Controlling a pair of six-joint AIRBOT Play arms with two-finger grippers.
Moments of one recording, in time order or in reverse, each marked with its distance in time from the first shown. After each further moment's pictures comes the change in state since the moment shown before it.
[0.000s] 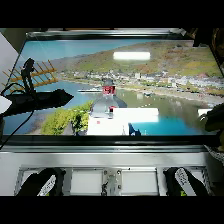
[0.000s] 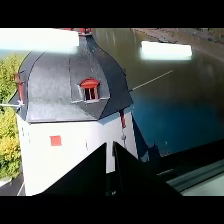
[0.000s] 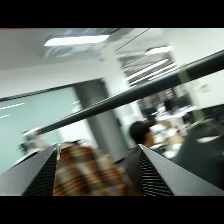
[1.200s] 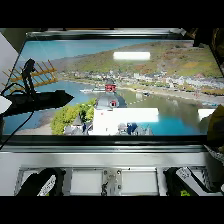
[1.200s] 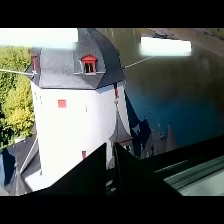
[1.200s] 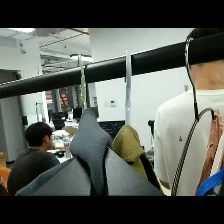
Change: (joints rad) left arm 0.000 0.001 0.000 -0.002 -0.012 -0.001; right arm -0.343 -0.120 0.011 -0.167 0.072 -0.046
